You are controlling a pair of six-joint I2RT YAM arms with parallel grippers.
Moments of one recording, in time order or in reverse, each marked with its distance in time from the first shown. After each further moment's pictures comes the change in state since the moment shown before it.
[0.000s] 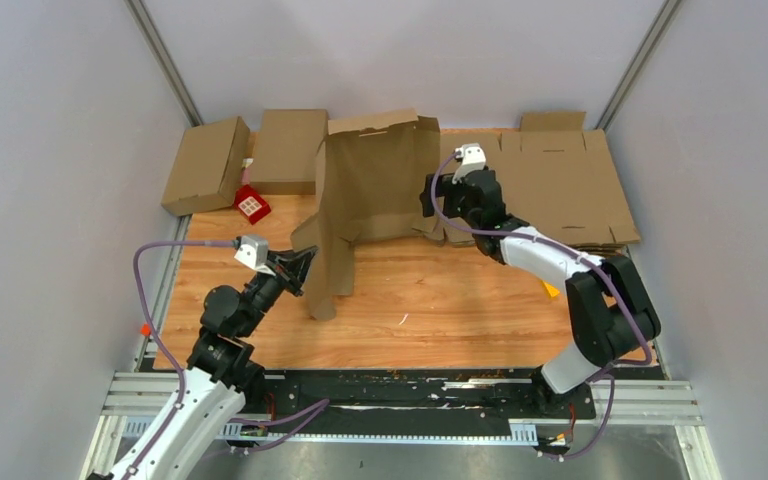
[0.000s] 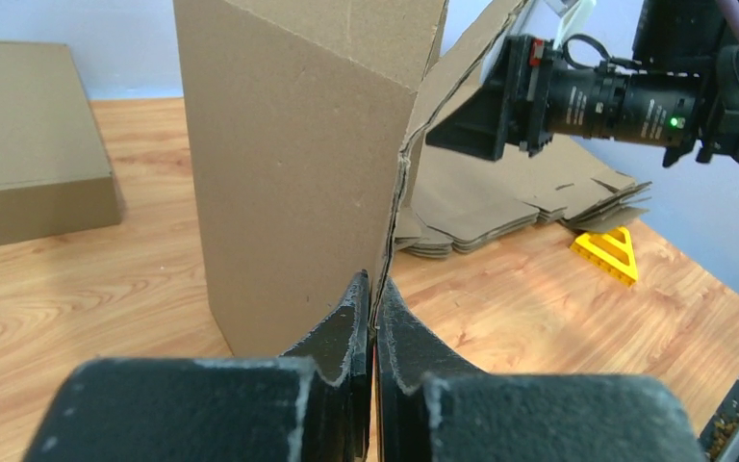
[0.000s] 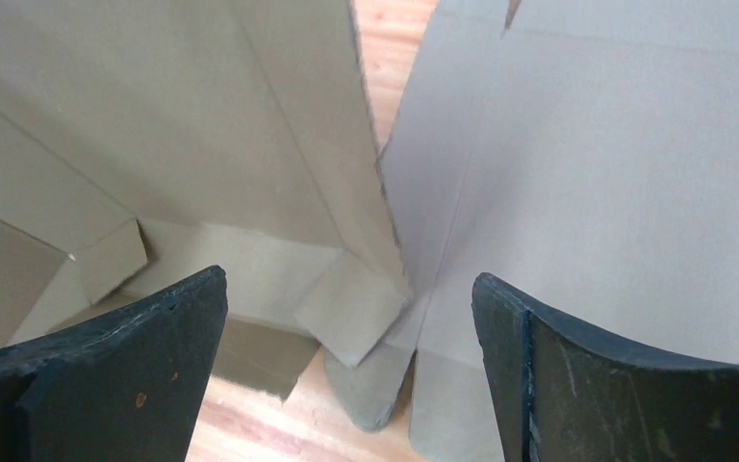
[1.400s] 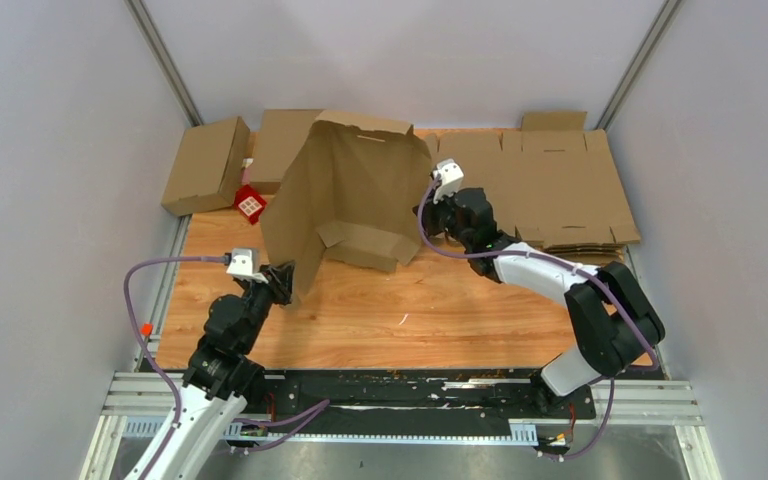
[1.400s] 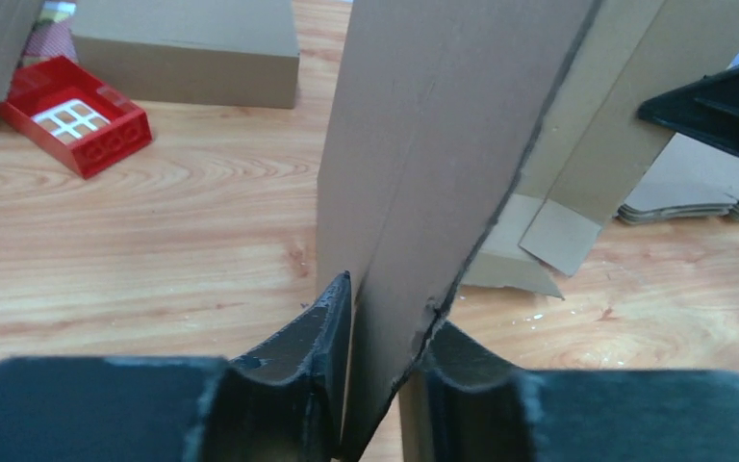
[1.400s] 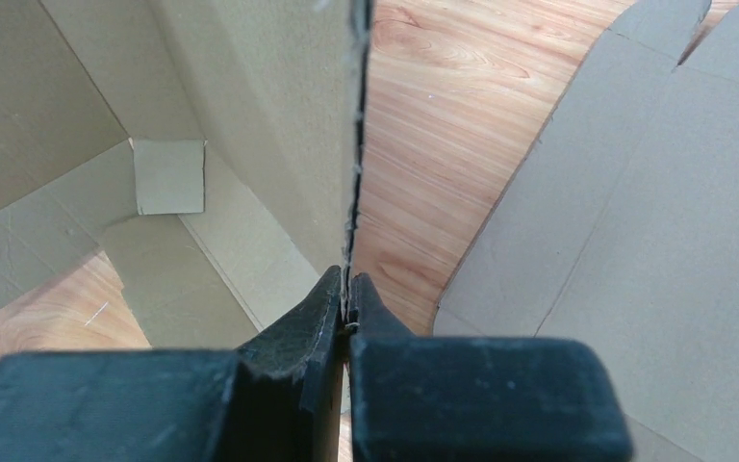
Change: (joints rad) left arm 0.000 -0.208 -0.040 -0.354 -0.326 0.039; right arm 0.079 -0.025 -0.089 0.158 -0.200 -0.072
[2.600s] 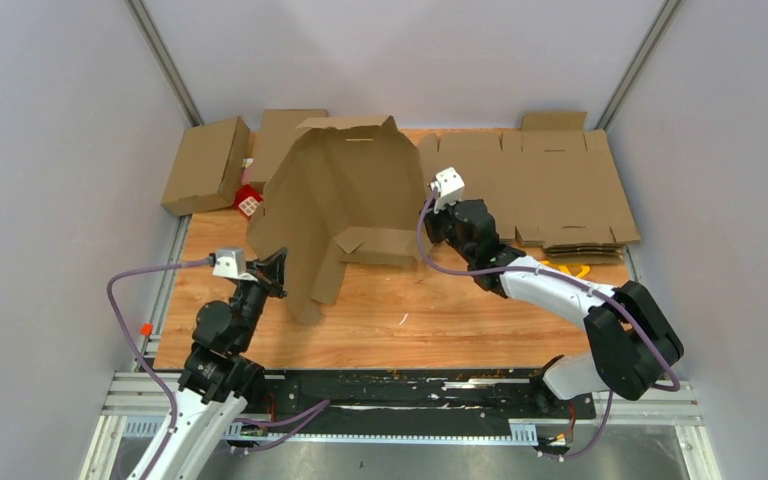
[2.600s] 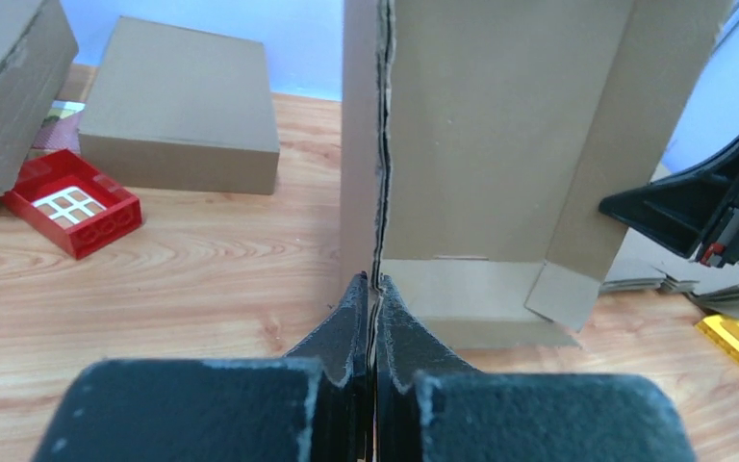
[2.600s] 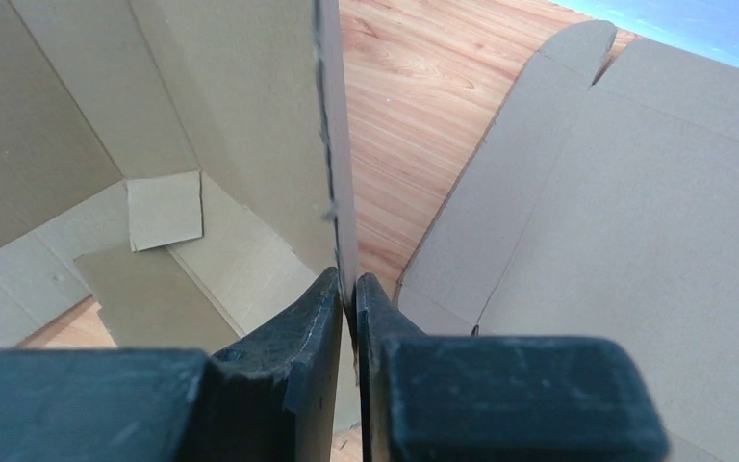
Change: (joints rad) left arm 0.000 -0.033 0.037 0.106 -0.010 -0.020; right arm 0.081 -0.124 -0.072 -0.026 0.182 -0.115
